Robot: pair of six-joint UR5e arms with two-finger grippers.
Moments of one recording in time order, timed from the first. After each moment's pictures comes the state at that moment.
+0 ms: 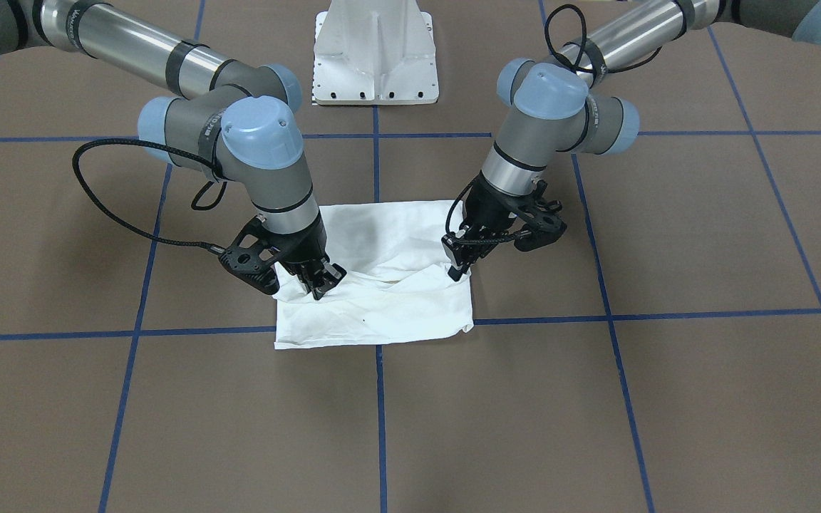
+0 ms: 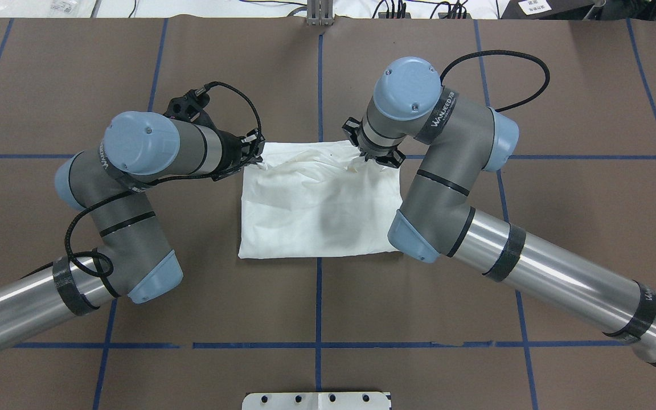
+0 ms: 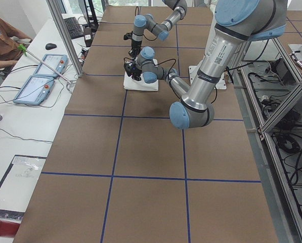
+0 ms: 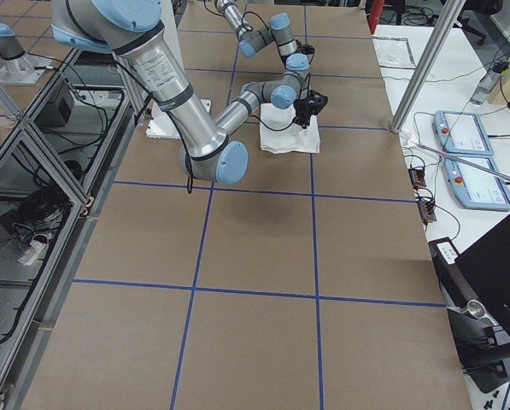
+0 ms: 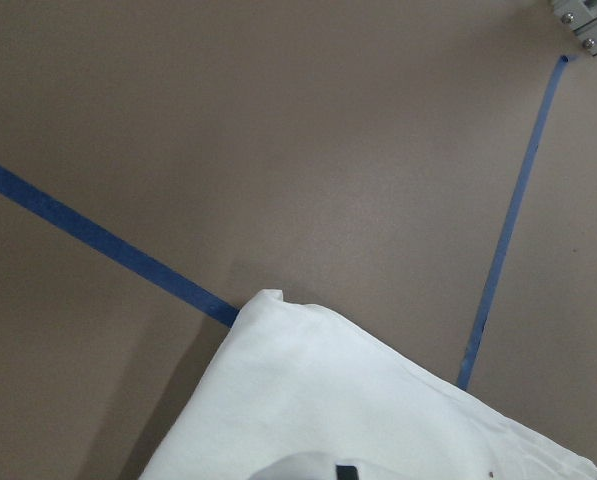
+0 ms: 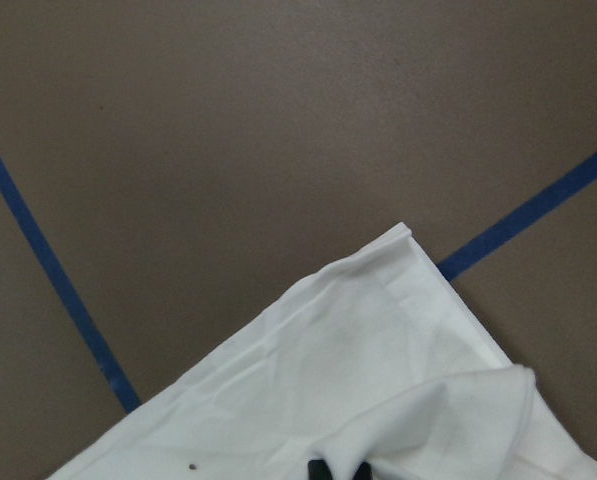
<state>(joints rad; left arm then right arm) -0.62 -2.14 -1.56 -2.19 -1.72 -1.79 0.65 -0.82 1.45 -1.37 1.84 1.76</state>
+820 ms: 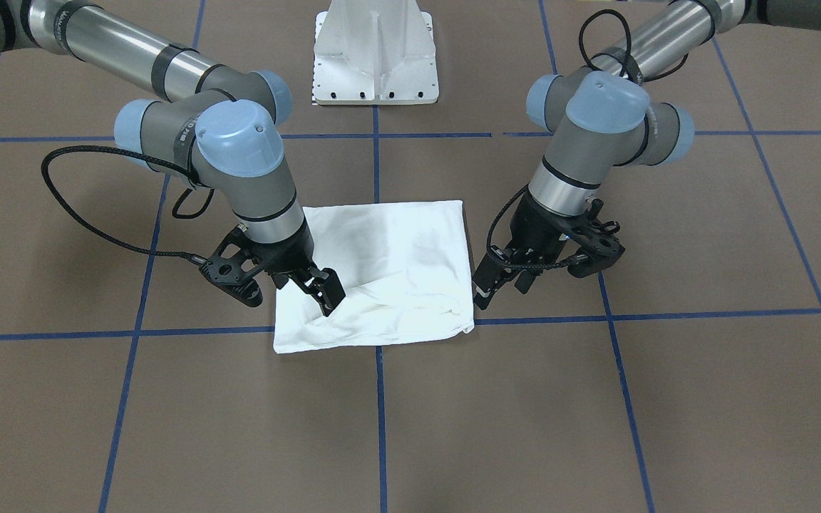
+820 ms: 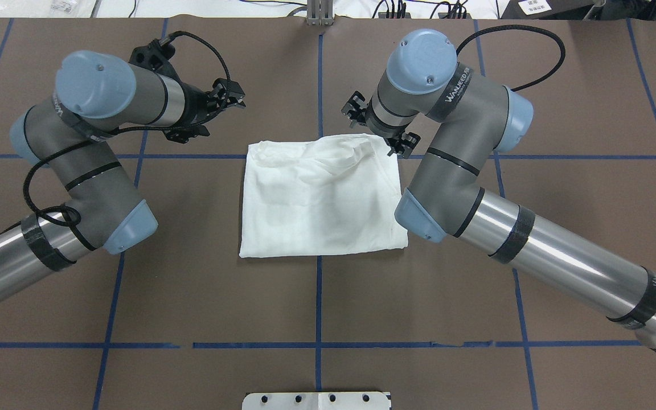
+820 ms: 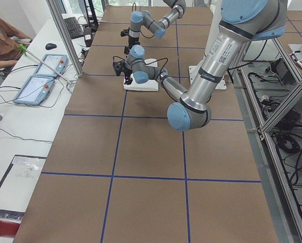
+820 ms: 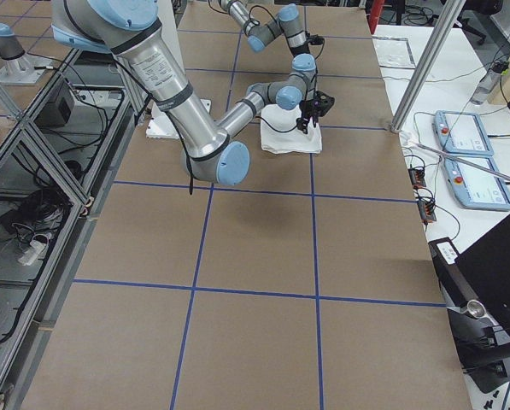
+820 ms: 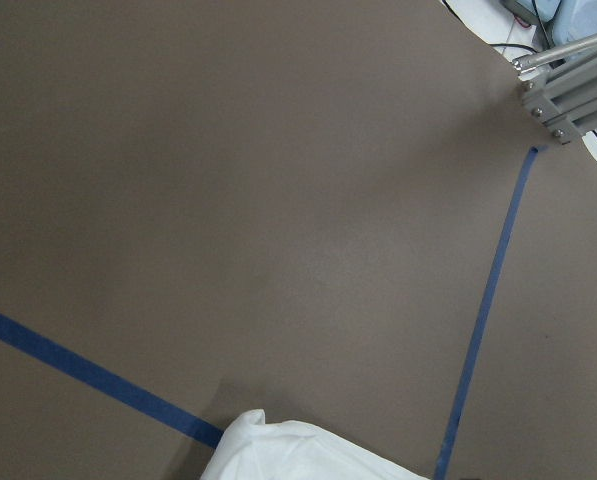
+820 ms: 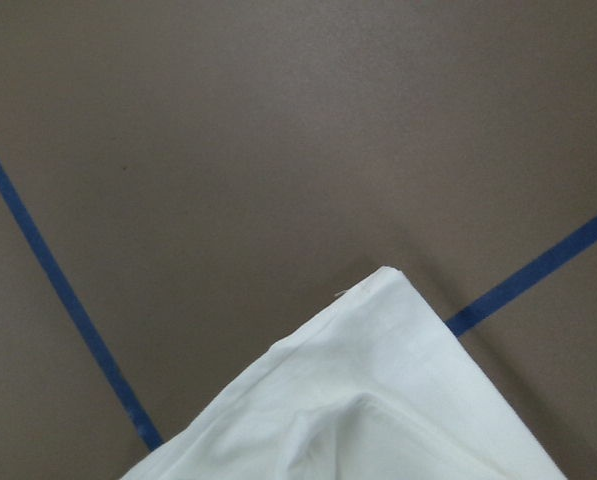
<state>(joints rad) -0.77 -2.12 -1.56 -2.17 -1.82 -1.66 0.70 -0.81 1.46 -1.37 1.88 1.72</state>
